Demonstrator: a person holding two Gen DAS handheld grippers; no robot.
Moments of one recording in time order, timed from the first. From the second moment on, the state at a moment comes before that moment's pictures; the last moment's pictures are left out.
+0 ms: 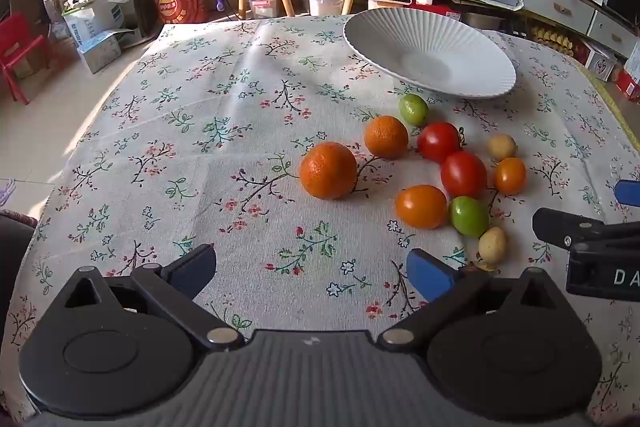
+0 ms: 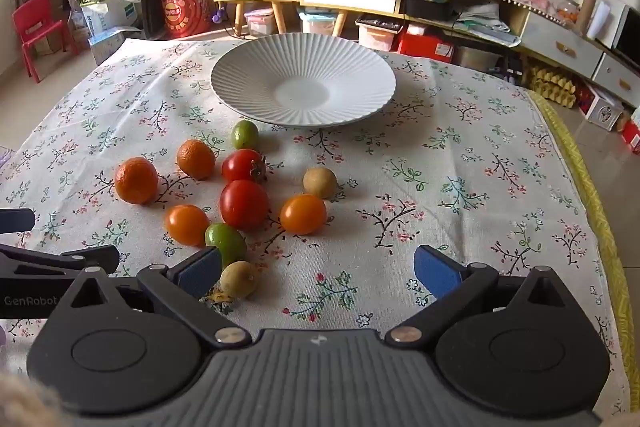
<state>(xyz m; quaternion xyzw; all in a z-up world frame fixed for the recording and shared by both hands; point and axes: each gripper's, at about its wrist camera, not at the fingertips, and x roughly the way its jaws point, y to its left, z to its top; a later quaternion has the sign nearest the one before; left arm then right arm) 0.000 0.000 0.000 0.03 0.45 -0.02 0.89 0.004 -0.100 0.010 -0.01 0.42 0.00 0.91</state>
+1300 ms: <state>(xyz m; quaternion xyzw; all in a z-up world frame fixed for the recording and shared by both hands) -0.003 -0.001 0.000 0.04 0.45 -0.02 0.89 0.004 -0.096 0.006 -0.02 0.42 0.01 0.90</state>
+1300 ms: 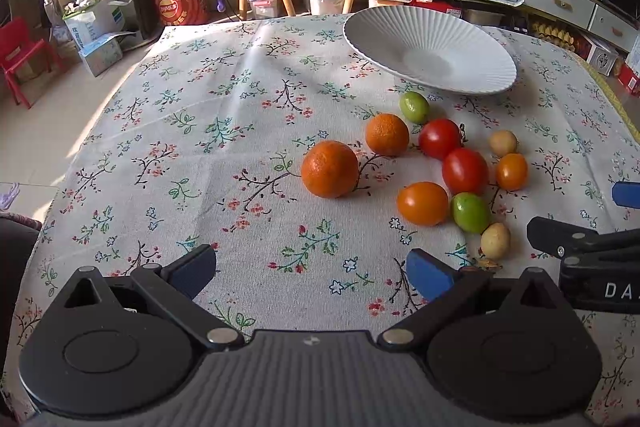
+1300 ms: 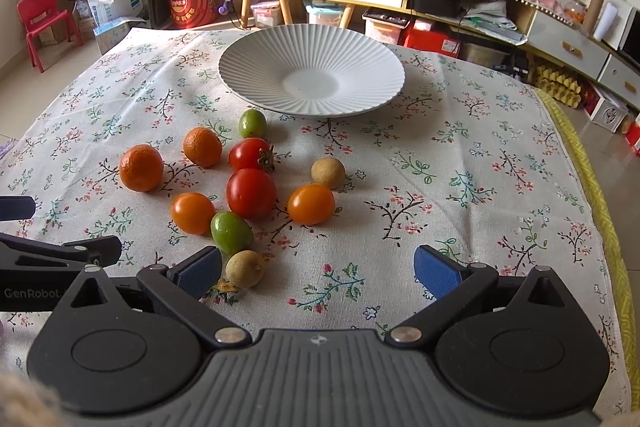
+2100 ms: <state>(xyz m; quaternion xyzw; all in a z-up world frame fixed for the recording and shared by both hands) -0.002 -0.001 0.000 0.04 0.45 -0.02 0.89 0.003 -0.096 0.006 -0.02 0.43 0.01 0.90</state>
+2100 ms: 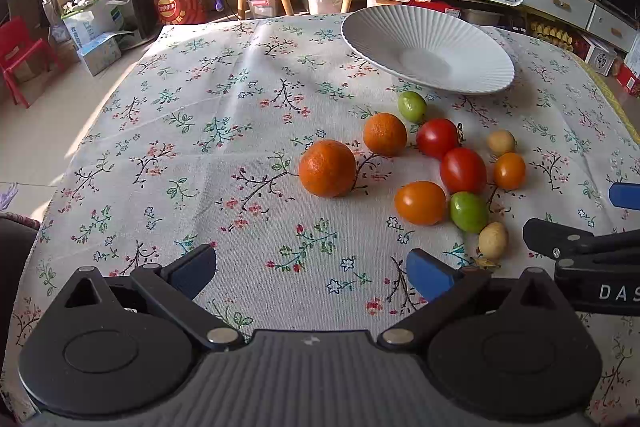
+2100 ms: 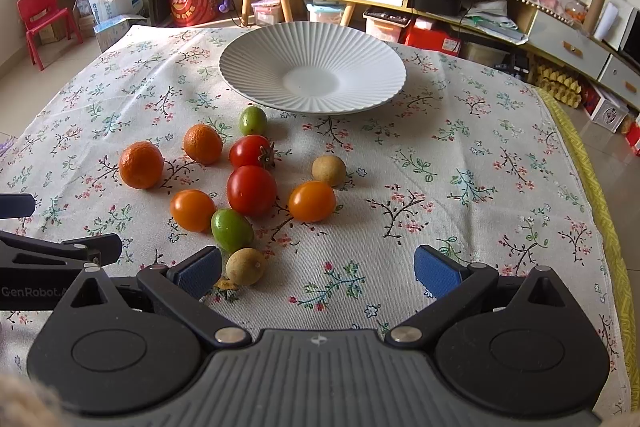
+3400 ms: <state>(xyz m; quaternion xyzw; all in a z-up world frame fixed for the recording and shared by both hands) 0.002 -0.004 -0.010 0.06 0.45 -0.04 0.89 0.006 -0.102 0.007 -0.03 0.43 0.01 0.90</state>
